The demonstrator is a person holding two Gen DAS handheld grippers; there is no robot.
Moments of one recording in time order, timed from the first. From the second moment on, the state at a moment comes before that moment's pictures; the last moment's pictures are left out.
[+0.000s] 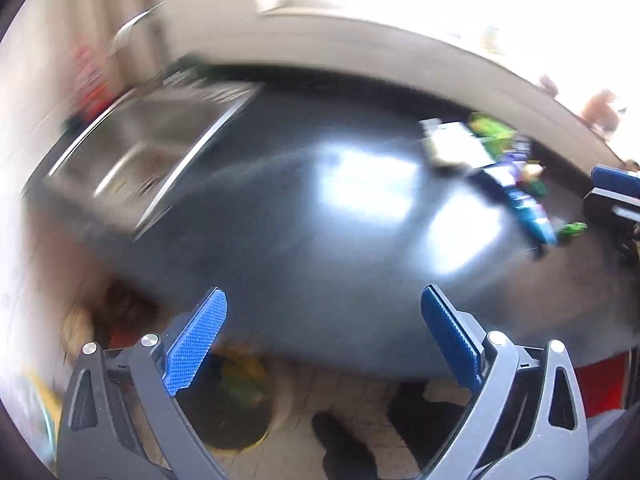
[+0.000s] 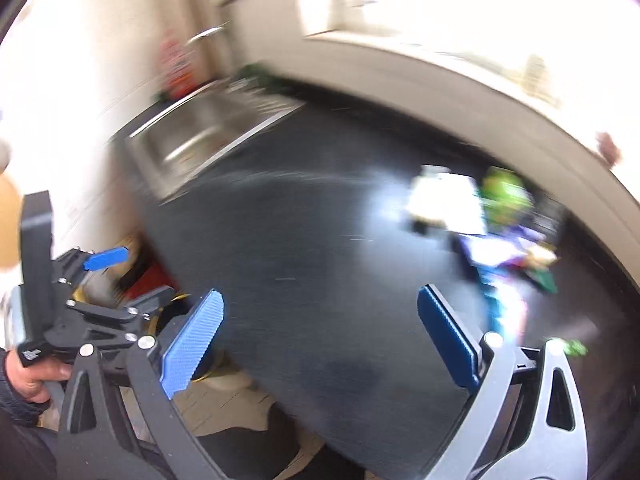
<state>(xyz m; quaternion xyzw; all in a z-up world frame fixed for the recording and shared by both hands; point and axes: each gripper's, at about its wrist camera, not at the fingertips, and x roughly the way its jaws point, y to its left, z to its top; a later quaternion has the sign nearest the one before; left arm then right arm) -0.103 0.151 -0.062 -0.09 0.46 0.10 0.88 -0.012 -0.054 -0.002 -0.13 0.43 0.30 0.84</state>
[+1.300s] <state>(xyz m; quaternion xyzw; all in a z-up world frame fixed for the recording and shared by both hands) 0.202 0.056 -0.176 -0.01 0.55 0.06 0.83 0.148 -0.170 -0.146 -0.13 0.52 0.22 0.81</state>
